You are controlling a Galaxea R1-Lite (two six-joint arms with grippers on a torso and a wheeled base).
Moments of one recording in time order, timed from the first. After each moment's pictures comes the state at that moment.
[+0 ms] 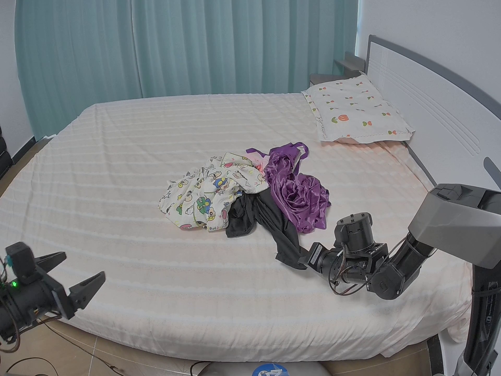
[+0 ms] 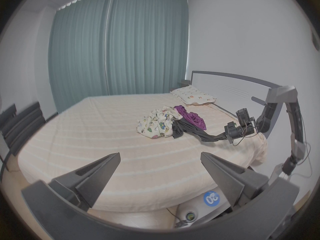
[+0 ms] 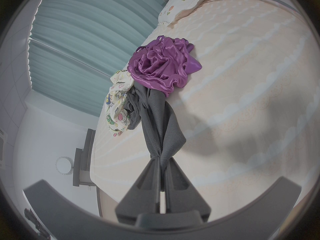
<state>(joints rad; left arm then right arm) -0.15 1.02 -0.27 -0.39 -0.13 -0.04 0.51 2.27 -0.84 -0.83 0.08 0.95</state>
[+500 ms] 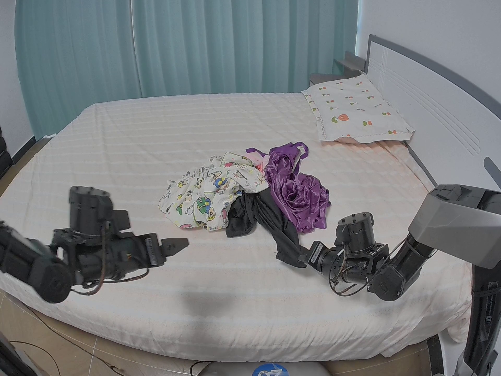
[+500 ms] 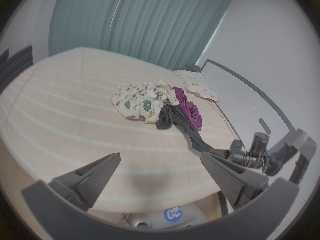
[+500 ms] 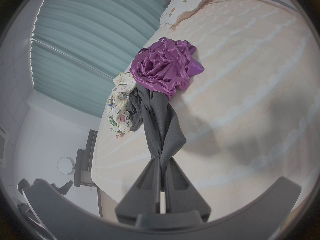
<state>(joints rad) -0.36 1.79 -0.64 -0.57 -0.07 -0.48 0.51 2.28 -0.83 -0.88 0.08 0.95</state>
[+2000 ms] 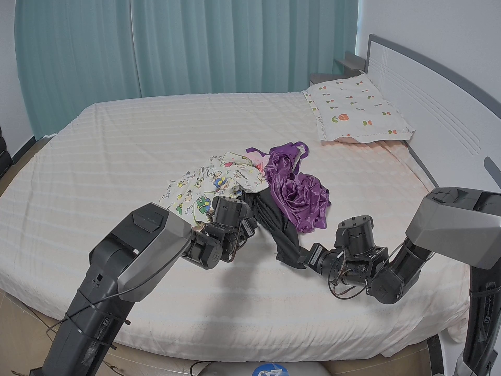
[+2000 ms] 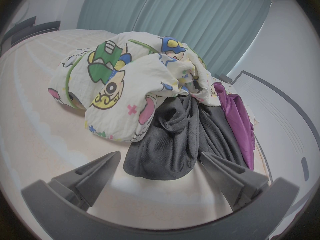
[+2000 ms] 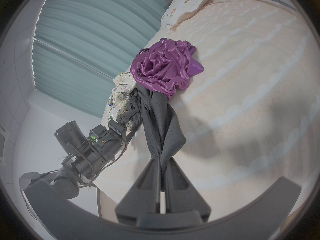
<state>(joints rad) -0.49 2.74 -1.79 -0.38 0.25 -0.76 0.51 2.29 -0.81 -0.92 0.07 0.94</state>
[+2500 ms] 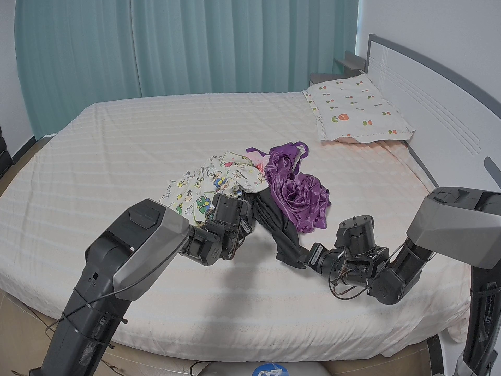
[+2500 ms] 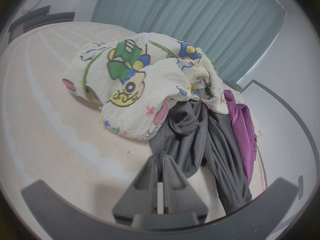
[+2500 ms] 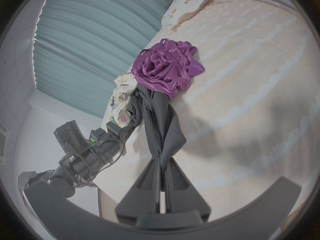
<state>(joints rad) -0.49 2.67 -1.72 -0.32 0.29 -0.90 0.51 2.28 -0.80 -0.95 0.07 0.94</state>
